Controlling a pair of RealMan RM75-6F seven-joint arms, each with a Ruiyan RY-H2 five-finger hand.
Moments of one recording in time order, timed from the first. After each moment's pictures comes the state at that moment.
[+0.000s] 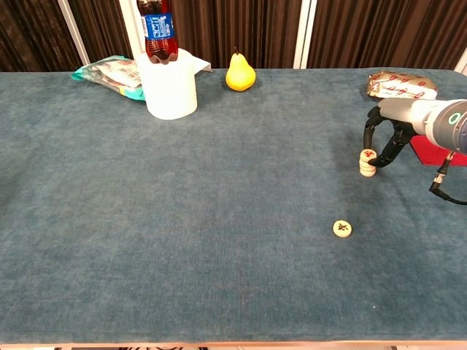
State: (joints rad) left arm -0.06 -1.06 -0.11 -1.64 1.30 1.46 0.05; right arm 0.84 -1.55 0.24 -1.45 -0.40 1.03 -0.66
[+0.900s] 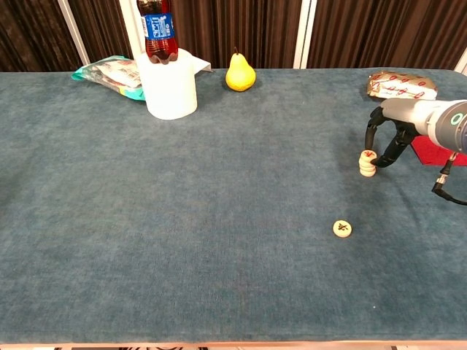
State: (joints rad) left arm -0.06 -1.07 -0.12 -1.64 1.29 1.46 0.06; right arm 0.84 -1.55 0.24 -1.45 -0.40 1.03 -0.66
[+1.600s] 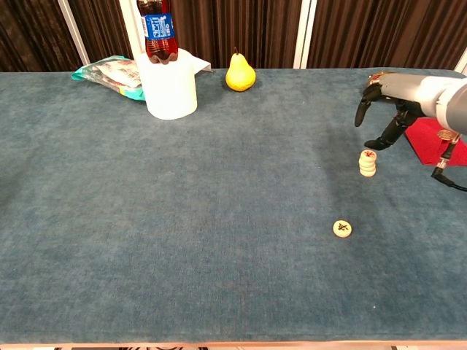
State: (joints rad) left arm -0.06 -1.07 -0.12 -1.64 1.29 1.46 0.06; right arm 0.80 -1.47 0.25 -1.65 -0.54 1.12 -0.61
